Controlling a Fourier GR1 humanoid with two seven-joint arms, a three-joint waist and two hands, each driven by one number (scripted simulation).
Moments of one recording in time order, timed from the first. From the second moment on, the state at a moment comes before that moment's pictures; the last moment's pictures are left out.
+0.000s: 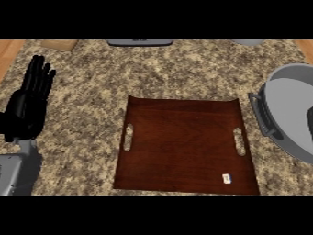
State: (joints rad) left arm -0.25 0.23 0.08 -1.53 0.16 0.12 0.02; right arm -0.62 -0.36 -0.35 -0.98 1.66 -0.40 1.10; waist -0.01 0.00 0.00
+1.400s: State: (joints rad) left arm -0.24 0.21 0.09 -1.54 0.15 0.11 0.02; right arm -0.53 -0.31 -0.63 -0.98 1.02 -0.88 0.61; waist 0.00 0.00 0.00
